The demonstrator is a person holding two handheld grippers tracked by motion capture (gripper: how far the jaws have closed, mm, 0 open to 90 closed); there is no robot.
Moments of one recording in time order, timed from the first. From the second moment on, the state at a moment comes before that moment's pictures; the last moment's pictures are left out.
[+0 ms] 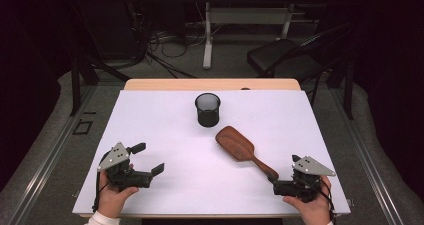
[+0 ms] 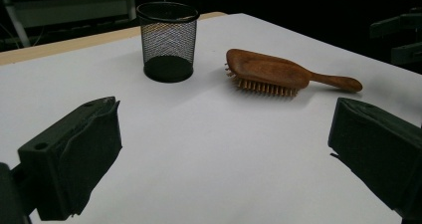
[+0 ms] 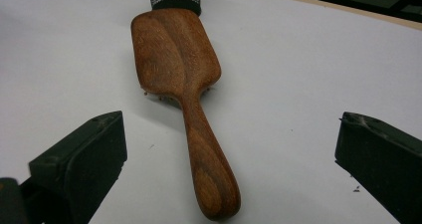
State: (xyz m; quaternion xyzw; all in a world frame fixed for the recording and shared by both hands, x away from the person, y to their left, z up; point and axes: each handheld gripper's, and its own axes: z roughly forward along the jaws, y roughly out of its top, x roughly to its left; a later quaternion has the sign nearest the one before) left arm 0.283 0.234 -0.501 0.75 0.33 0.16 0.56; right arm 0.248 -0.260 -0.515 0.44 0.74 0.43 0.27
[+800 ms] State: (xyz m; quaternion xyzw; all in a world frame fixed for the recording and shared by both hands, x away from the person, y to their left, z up) left arm 0.280 0.233 -0.505 0.74 0.32 0.14 0.58; right arm 0.272 -0.243 -0.513 0.43 0.79 0.39 0.22
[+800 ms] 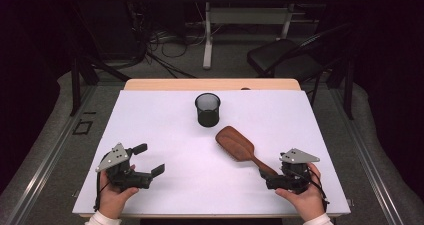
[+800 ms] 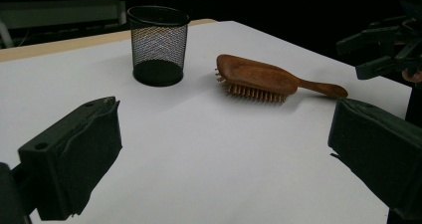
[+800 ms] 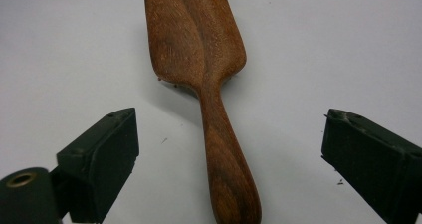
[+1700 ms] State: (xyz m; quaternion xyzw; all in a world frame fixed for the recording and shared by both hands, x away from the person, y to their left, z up) left arm 0.271 0.239 -0.507 0.74 0.33 0.15 0.57; right arm 0.313 -0.217 -0.518 0.41 0.85 0.31 0.15
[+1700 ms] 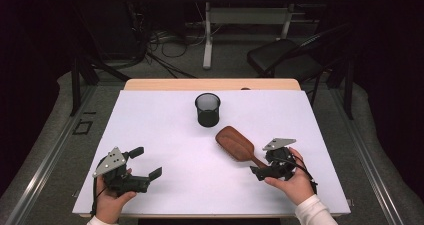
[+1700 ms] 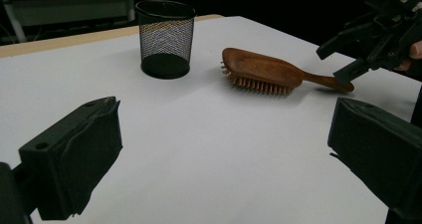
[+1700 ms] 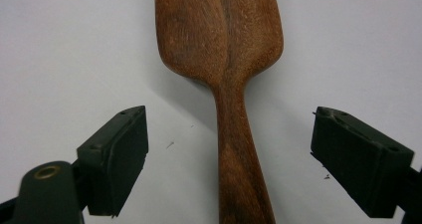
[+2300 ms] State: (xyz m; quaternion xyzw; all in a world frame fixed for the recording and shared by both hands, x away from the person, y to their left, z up) left arm 0.272 0.239 -0.509 0.74 0.33 0.15 0.56; right arm 0.336 -0.209 -0.525 0.40 0.87 0.26 0.11
